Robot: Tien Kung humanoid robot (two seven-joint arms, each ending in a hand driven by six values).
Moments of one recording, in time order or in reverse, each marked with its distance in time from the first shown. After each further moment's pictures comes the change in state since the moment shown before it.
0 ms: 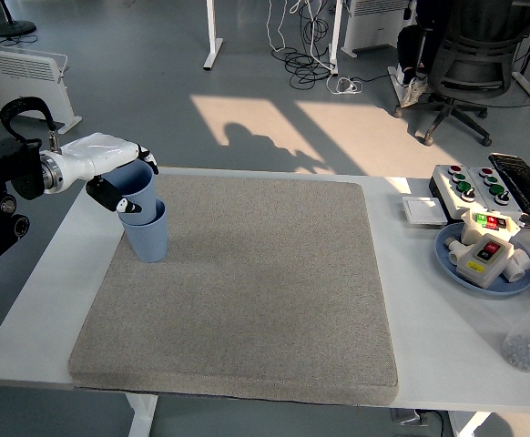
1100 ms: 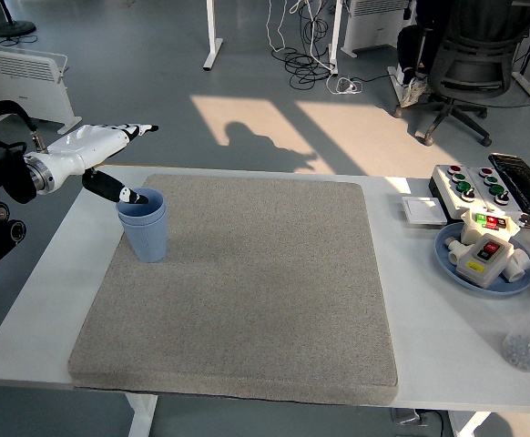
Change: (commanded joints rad) left arm 0.127 0.013 -0.186 -0.059 -0.135 0.137 0.027; right arm -0.015 0.006 0.004 0.003 -0.010 0.001 -0.004
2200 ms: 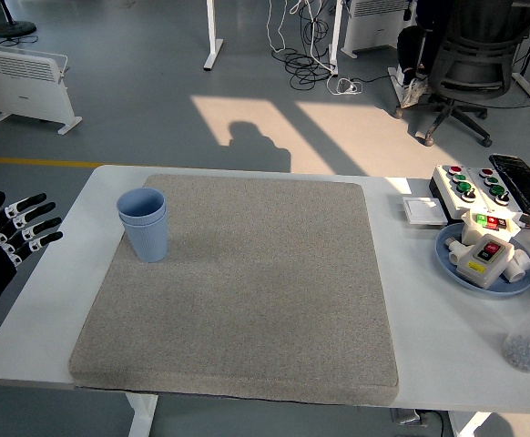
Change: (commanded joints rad) left arm 1.117 -0.268 -1.079 -0.737 -0.906 -0.217 0.242; right arm 0.018 -0.004 -0.051 -0.009 0.099 -0.017 0.034
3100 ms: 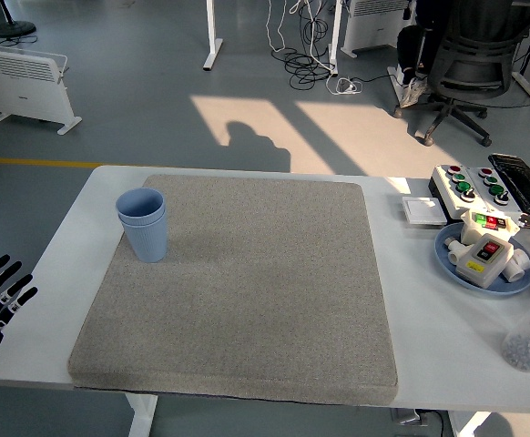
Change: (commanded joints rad) left arm 0.128 -0.124 0.023 -0.006 -0.078 0.098 -0.083; right arm -0.029 0.005 0.022 0.005 -0.035 0.006 -0.012
